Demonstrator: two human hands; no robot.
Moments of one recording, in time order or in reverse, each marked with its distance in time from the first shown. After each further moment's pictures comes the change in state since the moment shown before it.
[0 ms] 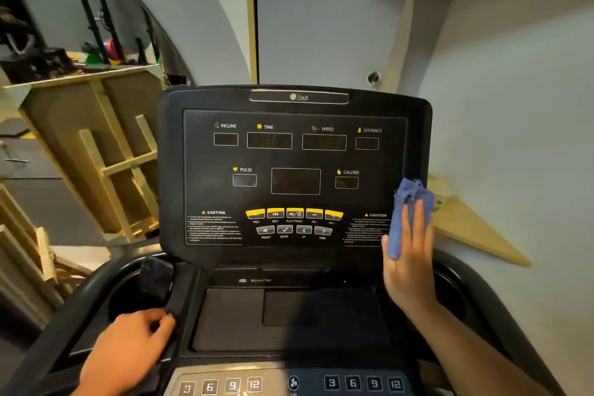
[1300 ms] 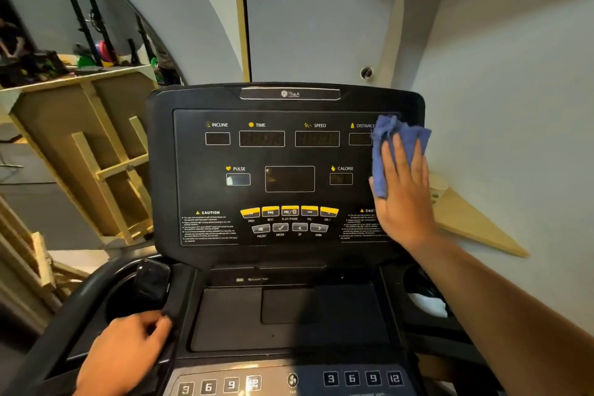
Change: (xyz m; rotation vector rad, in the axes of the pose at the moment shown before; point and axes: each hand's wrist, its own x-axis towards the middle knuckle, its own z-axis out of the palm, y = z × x) left_hand -0.001 0.002 0.000 0.009 -0.003 -0.041; right_hand 0.097 -0.011 -0.023 -0.276 0.019 -0.162
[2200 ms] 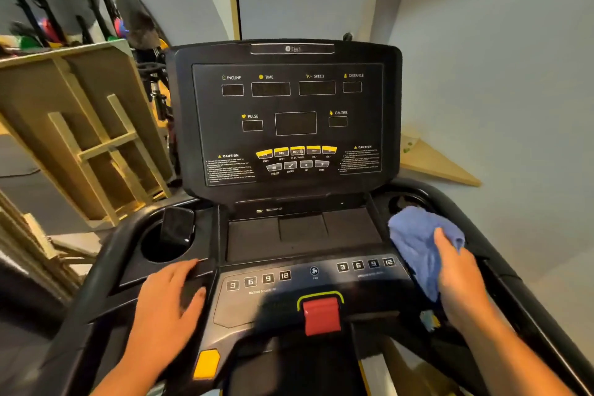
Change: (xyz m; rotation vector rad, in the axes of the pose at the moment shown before) left_hand -0.055 -0.069 0.026 -0.047 0.198 0.517; right_hand -0.231 -0.066 -0.124 0.540 0.144 1.342
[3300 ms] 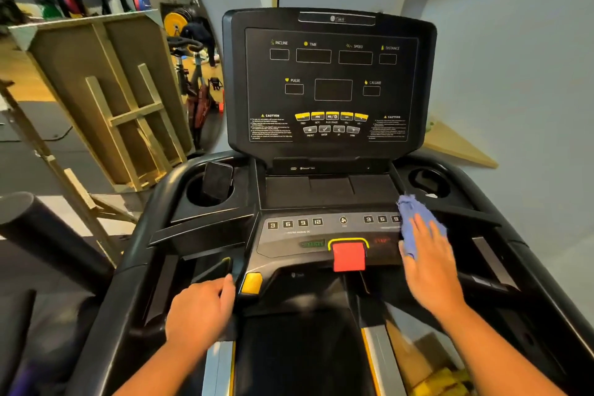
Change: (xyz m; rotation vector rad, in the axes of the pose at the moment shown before) left_hand -0.099 0.006 -0.003 0.169 -0.125 -0.198; right_hand -0.069 0.072 0.007 -0.802 -0.459 -0.712
